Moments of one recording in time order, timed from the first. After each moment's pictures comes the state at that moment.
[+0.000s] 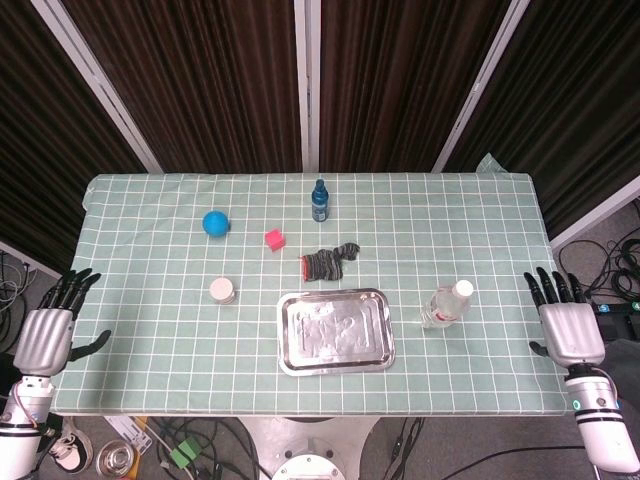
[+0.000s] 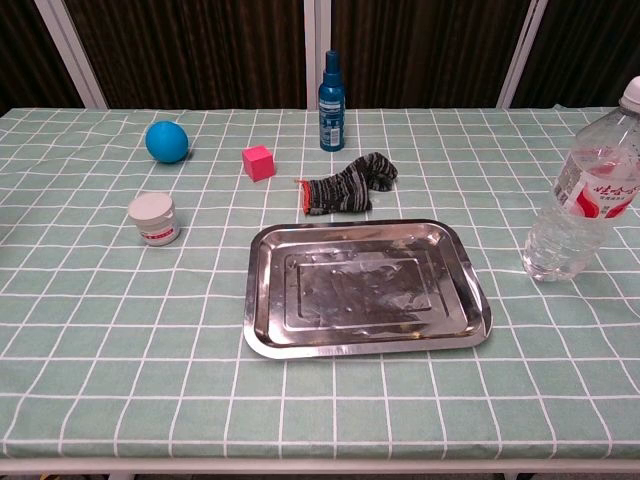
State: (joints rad) left arm -0.16 -1.26 -0.07 -1.47 1.50 1.46 -0.09; right arm 0.30 -1.10 0.01 -1.69 -1.20 1.31 -0.44
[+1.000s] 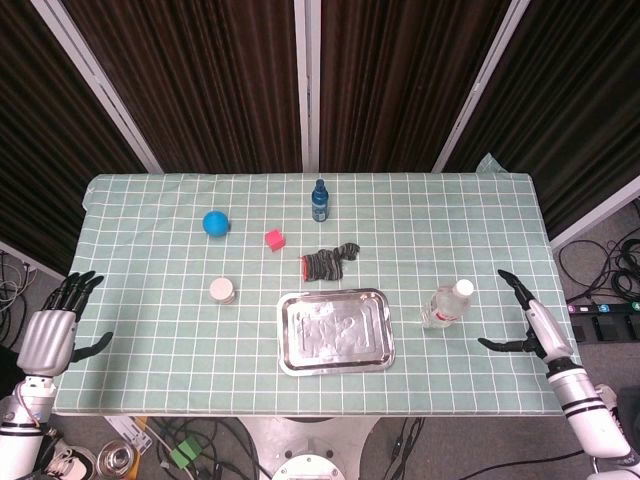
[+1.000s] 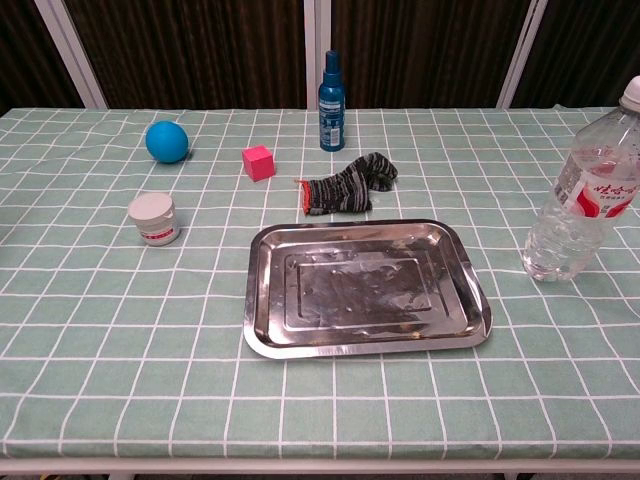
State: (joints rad) left arm -0.16 -1.28 -0.06 -1.43 1.50 1.46 -0.11; right arm 0.32 -1.18 0.05 -1.46 -1.45 1.09 0.83
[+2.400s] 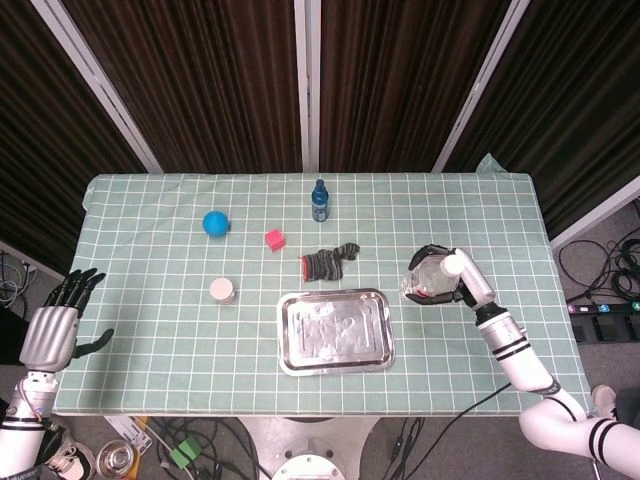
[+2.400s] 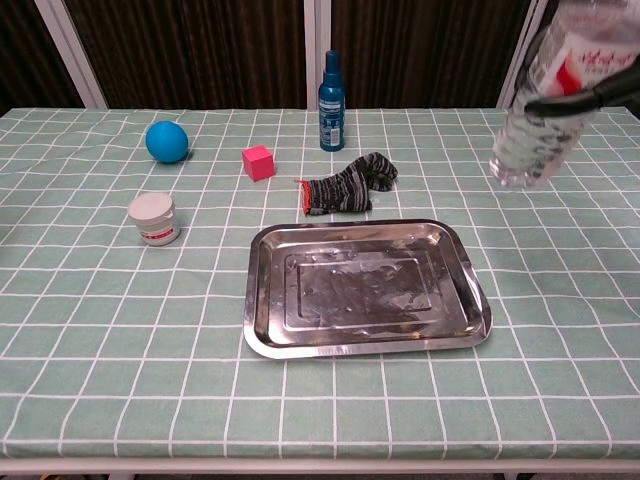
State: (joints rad) left arm -0.17 -1.29 -0.06 -1.41 1.49 1.43 -0.12; right arm 0.55 -1.31 0.22 -1.49 -1.48 1.10 0.86
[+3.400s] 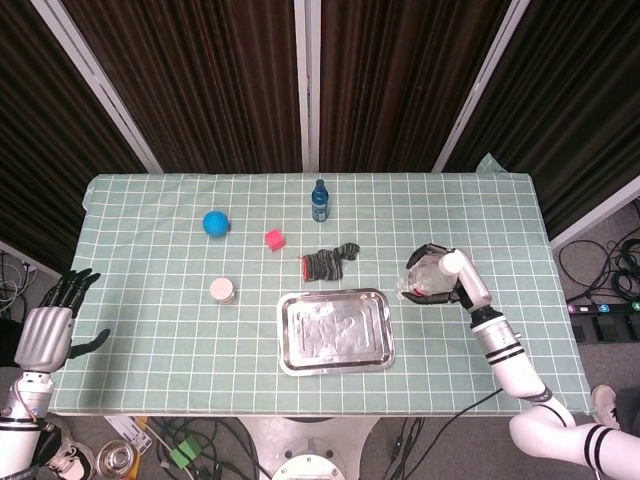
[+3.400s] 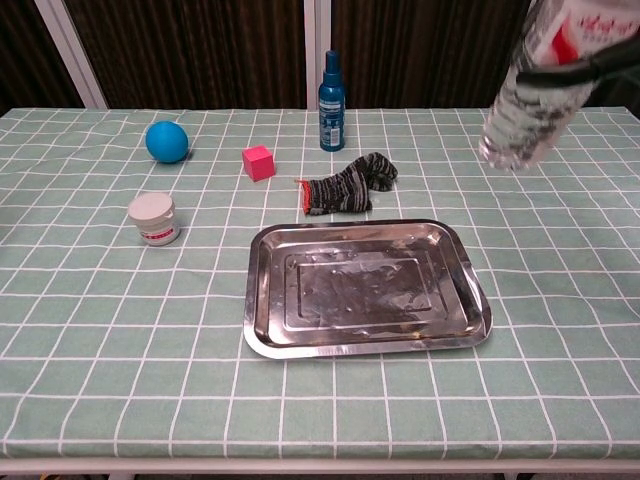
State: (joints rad) left arm -0.17 -1.28 -0.06 -1.39 1.48 1.43 -0.16; right arm 0.54 -1.36 0.21 -1.51 -1.35 1.05 0.76
